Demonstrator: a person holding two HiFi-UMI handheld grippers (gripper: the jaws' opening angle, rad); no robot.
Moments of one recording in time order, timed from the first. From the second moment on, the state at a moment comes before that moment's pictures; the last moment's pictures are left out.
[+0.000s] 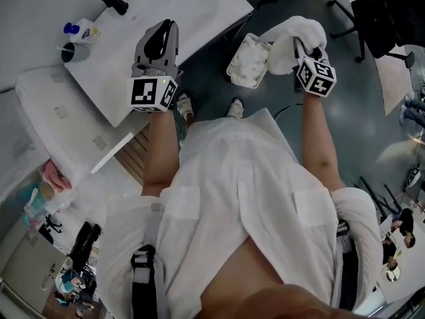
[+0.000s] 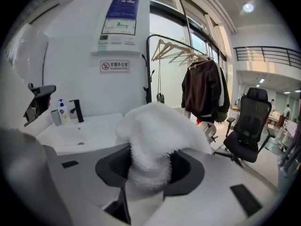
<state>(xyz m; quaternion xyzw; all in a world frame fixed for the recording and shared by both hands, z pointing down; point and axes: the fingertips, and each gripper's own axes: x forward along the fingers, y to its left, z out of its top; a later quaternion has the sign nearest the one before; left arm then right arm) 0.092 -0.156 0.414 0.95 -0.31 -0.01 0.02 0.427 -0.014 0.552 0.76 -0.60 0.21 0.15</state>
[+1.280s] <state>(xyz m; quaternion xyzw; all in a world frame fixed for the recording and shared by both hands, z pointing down) -0.053 -0.199 0.388 0.91 -0.42 -0.01 -0.01 0.242 -0.160 0.392 0.61 -0.79 0.00 0.05</state>
